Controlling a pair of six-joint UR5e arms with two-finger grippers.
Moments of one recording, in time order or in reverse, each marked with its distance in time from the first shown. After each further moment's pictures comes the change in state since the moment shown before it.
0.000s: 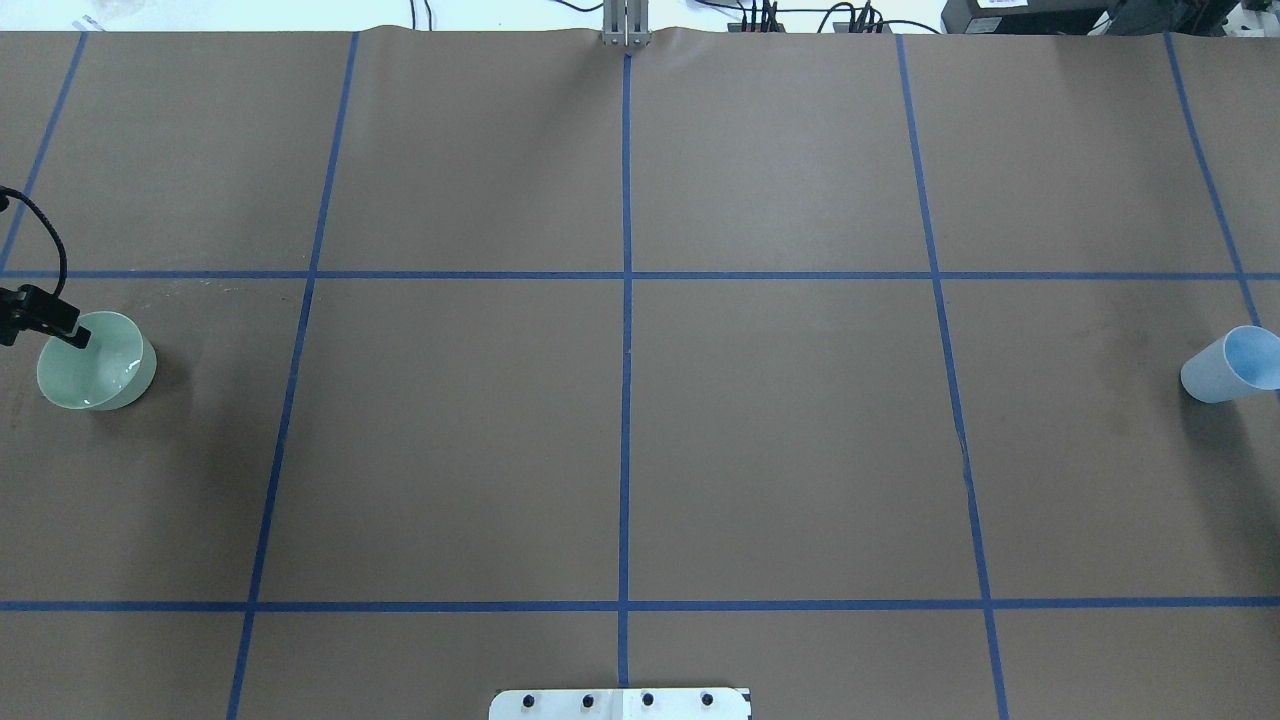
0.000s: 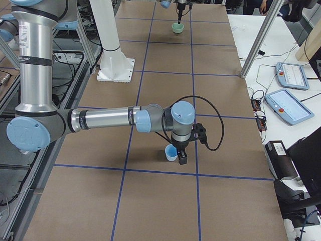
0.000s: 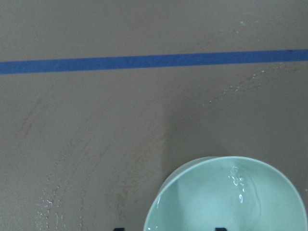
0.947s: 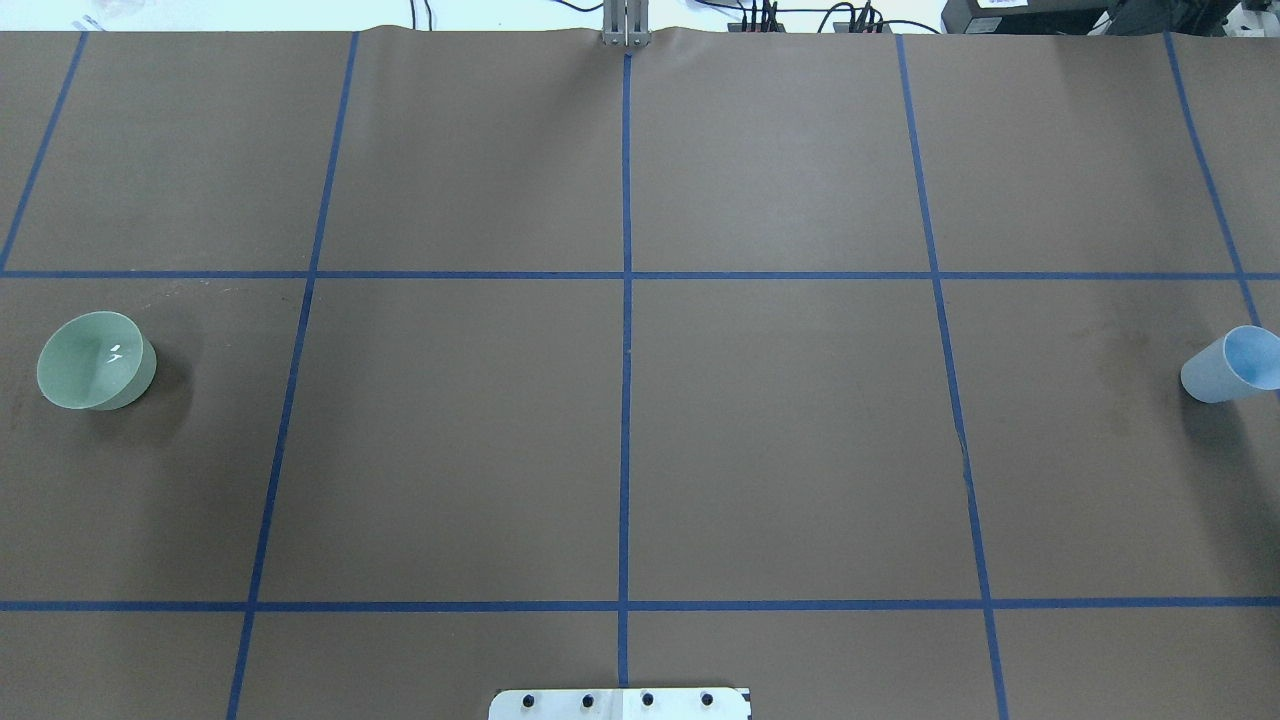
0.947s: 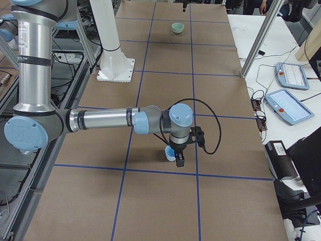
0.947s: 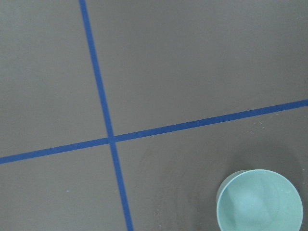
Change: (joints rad) left arm -0.412 -0.092 -0.002 0.436 0.002 0.648; right arm 0.000 -0.005 0.012 0.004 0.013 0.095
